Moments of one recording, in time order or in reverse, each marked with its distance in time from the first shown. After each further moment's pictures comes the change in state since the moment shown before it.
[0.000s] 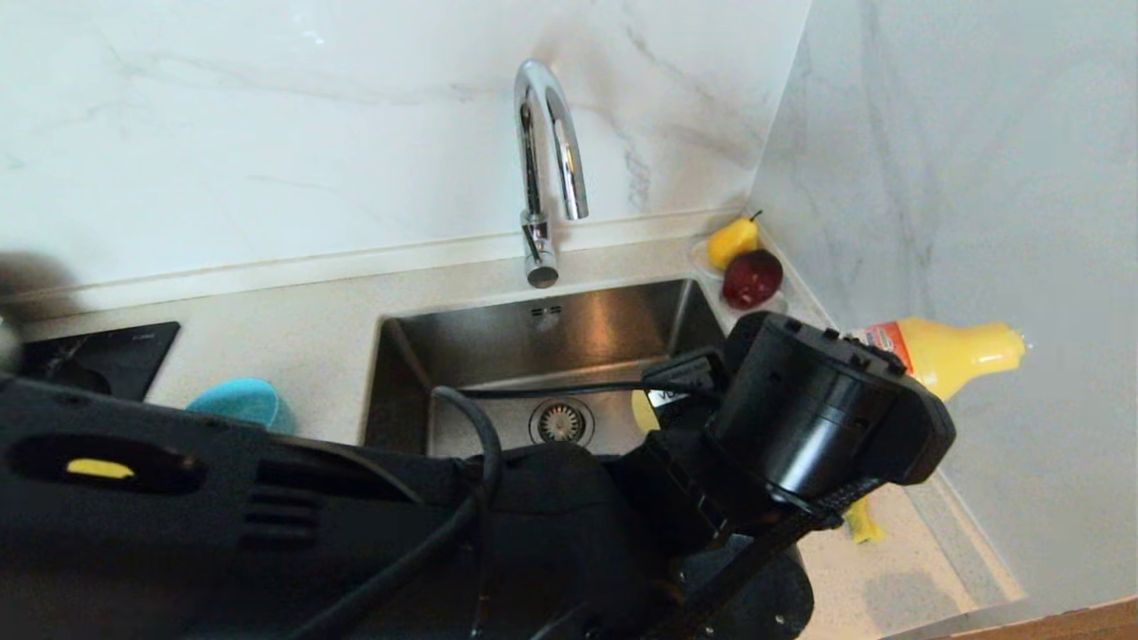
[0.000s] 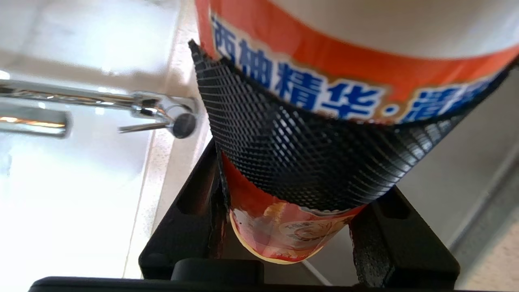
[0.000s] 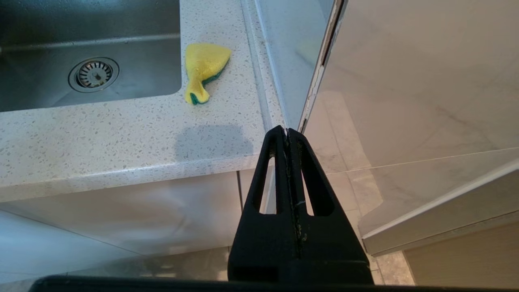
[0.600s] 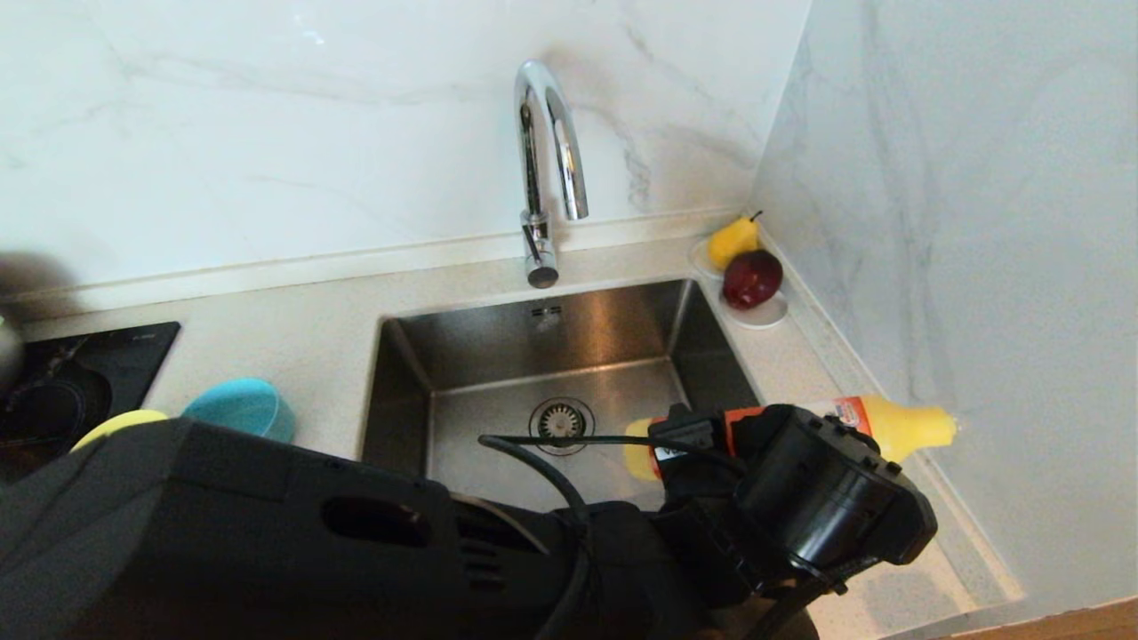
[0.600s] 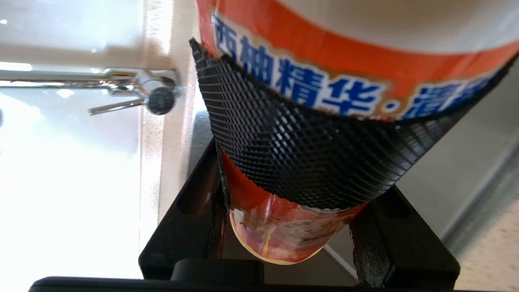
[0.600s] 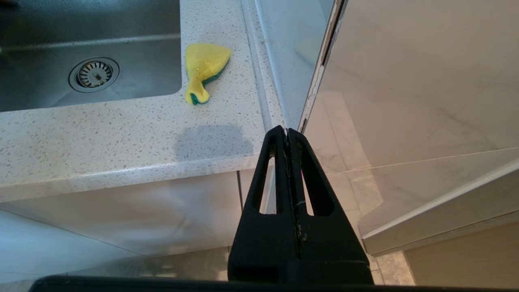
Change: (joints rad) left arm -0.006 0.116 0.024 -0.002 0.110 -0.001; right arm 0.000 0.000 0.000 0.000 0.000 0.000
